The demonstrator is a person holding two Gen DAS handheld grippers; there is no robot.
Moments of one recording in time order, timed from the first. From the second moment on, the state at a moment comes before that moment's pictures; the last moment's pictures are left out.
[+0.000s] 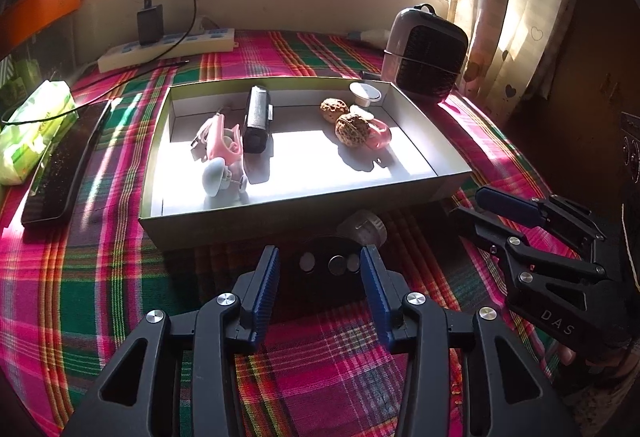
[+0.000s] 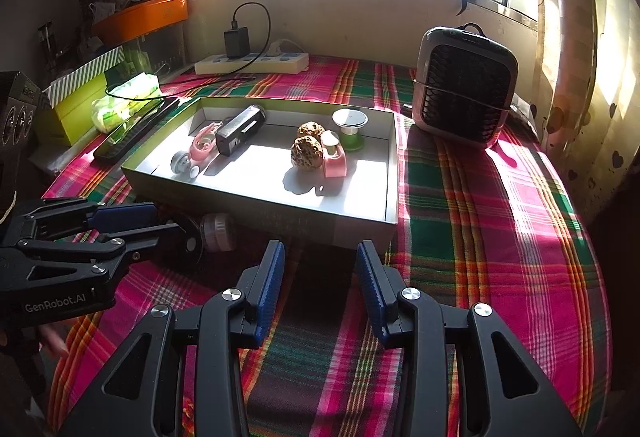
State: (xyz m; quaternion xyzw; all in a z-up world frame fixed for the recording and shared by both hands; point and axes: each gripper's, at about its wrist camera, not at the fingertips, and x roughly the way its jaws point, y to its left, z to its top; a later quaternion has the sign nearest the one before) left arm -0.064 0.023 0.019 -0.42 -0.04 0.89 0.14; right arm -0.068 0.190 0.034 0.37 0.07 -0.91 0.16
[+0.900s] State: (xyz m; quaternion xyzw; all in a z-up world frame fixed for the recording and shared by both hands) left arm -0.068 0.000 0.009 -0.43 -0.08 0.89 0.14; right arm -0.069 0.171 0.029 0.39 0.08 -0.90 0.17
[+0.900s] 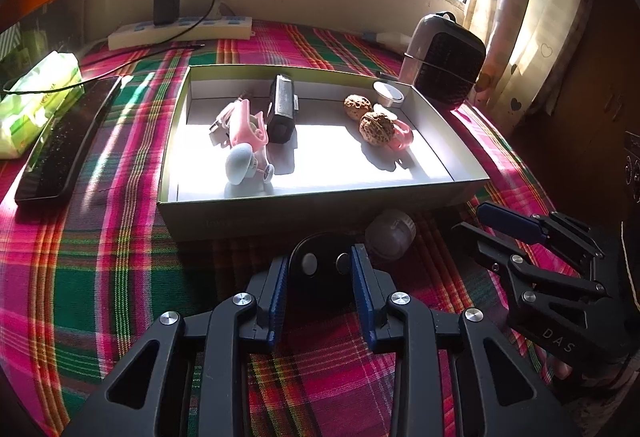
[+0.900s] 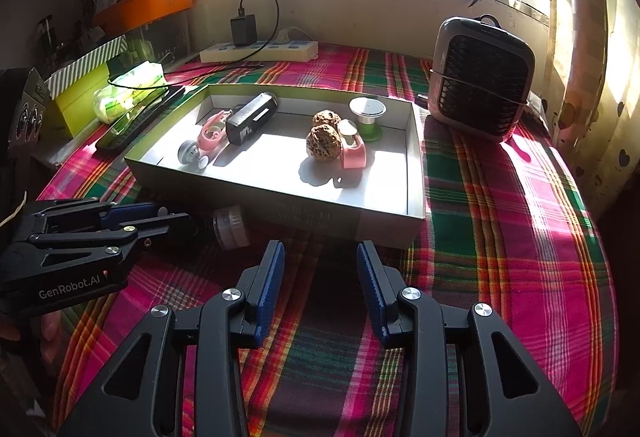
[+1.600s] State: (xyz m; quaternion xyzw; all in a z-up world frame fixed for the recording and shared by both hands) left arm -0.063 -0.046 0.004 -0.42 -0.11 0.90 0.10; right arm -0.075 0.125 0.016 0.41 0.08 -0.88 0.22
